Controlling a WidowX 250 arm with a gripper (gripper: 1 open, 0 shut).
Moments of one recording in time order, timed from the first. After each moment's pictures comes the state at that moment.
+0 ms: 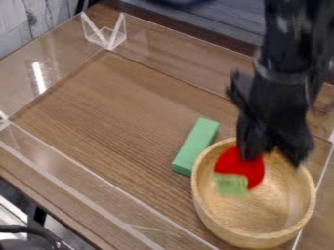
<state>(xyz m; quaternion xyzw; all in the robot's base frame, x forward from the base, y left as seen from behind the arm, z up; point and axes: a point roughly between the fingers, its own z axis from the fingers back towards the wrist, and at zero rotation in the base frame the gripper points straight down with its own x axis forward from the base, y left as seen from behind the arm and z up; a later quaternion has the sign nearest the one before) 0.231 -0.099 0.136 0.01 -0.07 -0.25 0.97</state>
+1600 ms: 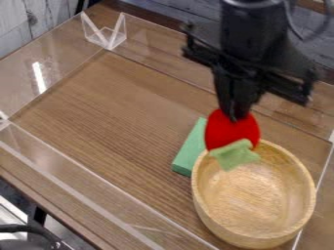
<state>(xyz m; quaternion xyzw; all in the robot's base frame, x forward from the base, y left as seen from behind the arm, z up) 0.213 -0.085 0.180 -0.02 -0.12 -0.03 0.99</state>
